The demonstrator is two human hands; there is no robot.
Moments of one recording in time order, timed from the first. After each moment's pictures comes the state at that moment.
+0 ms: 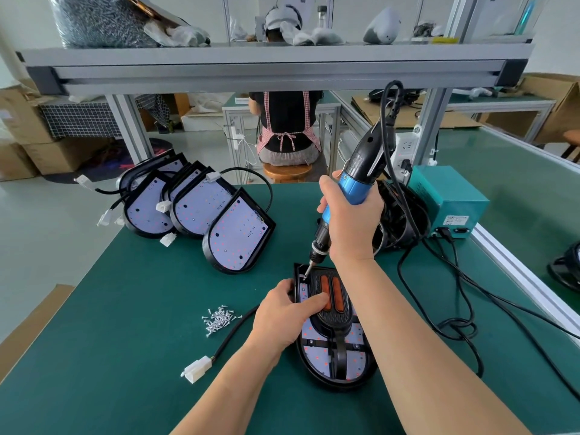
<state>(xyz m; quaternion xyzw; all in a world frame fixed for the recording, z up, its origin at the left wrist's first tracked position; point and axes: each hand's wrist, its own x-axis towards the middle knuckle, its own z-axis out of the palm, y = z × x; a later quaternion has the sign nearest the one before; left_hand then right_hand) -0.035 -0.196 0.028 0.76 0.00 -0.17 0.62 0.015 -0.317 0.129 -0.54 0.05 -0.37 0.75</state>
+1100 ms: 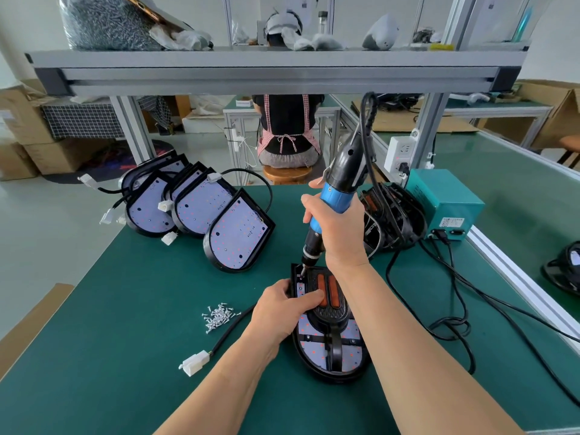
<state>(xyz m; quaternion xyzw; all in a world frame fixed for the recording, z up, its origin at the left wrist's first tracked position) -0.029 -0.195 0.024 0.75 0.01 -0.19 0.63 -0.002 -0.311 0.126 -0.59 -0.04 -0.28 0.76</state>
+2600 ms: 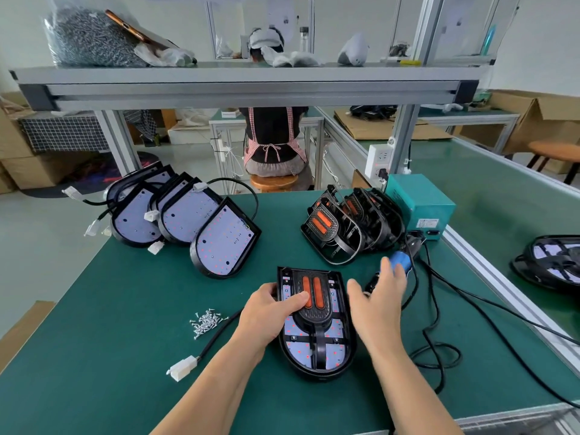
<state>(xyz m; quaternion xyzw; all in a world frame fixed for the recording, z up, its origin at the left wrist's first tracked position) -0.039 -0.194 0.035 0.76 0.02 -0.18 0.62 -0.084 -0.369 0.032 -0.80 0.27 -0.23 0.49</state>
